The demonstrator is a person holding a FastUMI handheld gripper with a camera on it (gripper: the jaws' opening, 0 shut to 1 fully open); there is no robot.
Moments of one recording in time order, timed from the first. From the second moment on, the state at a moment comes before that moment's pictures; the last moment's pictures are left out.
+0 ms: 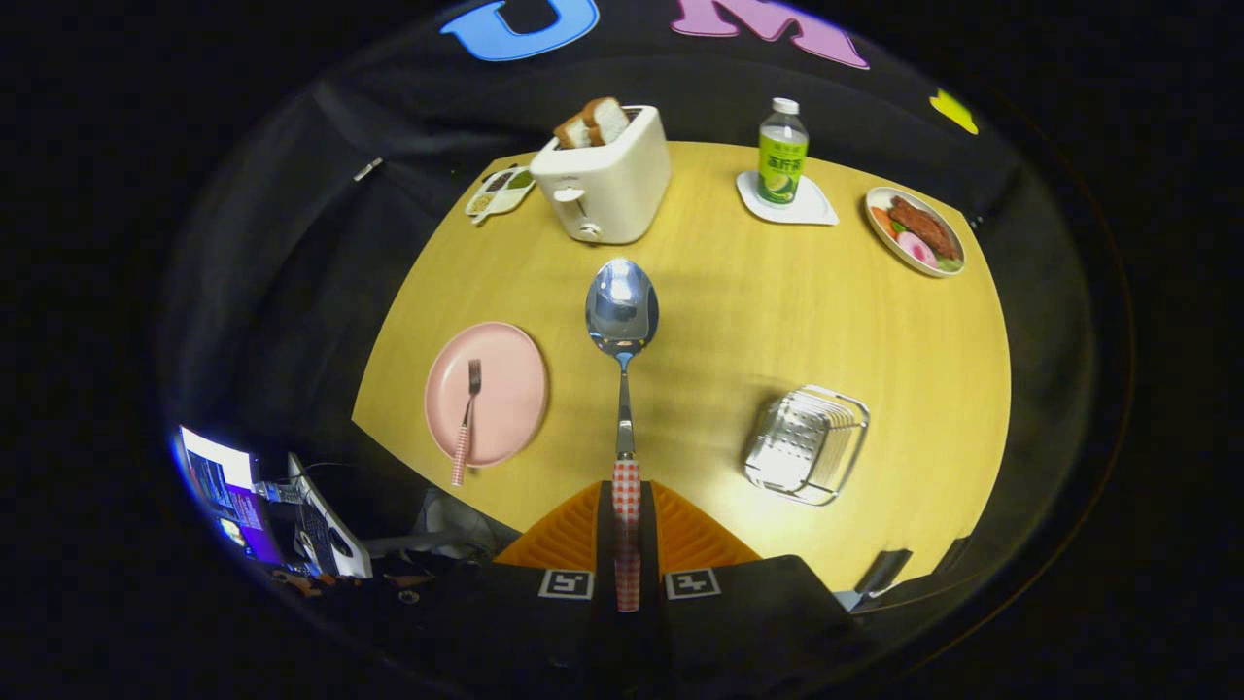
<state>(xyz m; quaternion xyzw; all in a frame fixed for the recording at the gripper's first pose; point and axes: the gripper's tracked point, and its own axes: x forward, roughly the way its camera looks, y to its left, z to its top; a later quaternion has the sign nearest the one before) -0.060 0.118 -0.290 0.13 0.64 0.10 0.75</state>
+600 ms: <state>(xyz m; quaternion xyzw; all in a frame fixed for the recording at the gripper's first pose) -0.128 0.007 -0.309 0.02 0.82 0.11 0.56</state>
